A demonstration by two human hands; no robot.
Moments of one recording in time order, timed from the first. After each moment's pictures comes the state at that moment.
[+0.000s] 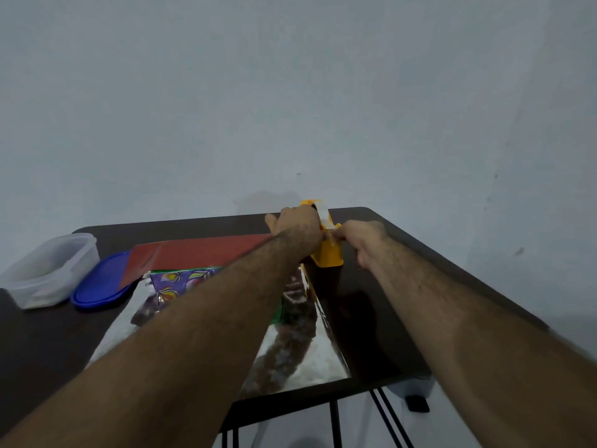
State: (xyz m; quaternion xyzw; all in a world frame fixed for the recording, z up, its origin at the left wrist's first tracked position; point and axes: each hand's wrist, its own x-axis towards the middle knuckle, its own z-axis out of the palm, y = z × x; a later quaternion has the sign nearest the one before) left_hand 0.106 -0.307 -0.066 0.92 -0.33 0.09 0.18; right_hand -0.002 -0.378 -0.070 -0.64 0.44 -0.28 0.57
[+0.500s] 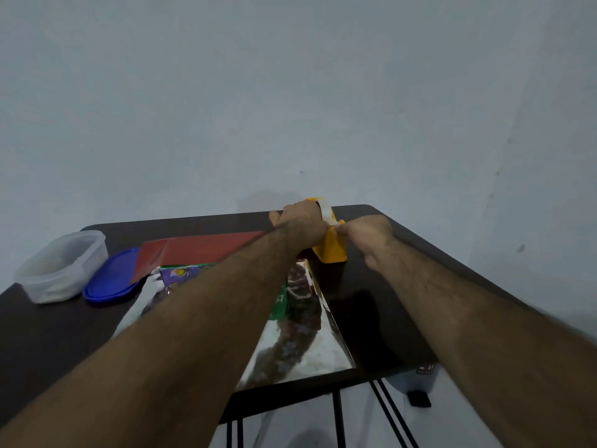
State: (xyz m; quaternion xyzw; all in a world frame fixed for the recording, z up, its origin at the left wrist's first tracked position) left_hand 0.102 -0.294 -0.059 0.91 -0.35 0.08 0.21; right_hand -0.008 -0.376 -0.075 -0.69 0.40 -0.33 0.50
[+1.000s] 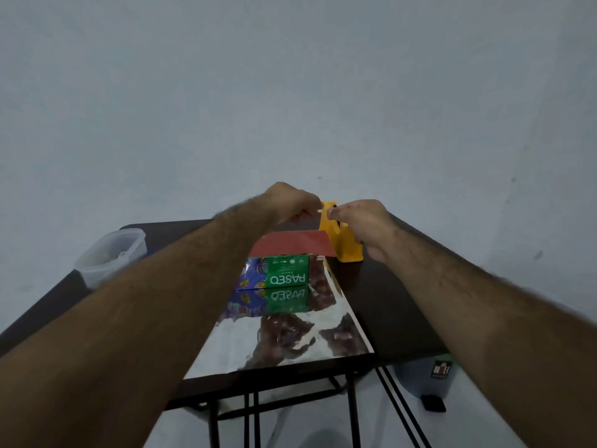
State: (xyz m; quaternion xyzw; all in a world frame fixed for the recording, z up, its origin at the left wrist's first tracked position) left_hand 0.114 -0.192 -0.004 0.78 -0.34 -0.13 0.50; right_hand -0.023 -0.319 -0.035 -0.72 0.22 -0.31 0.58
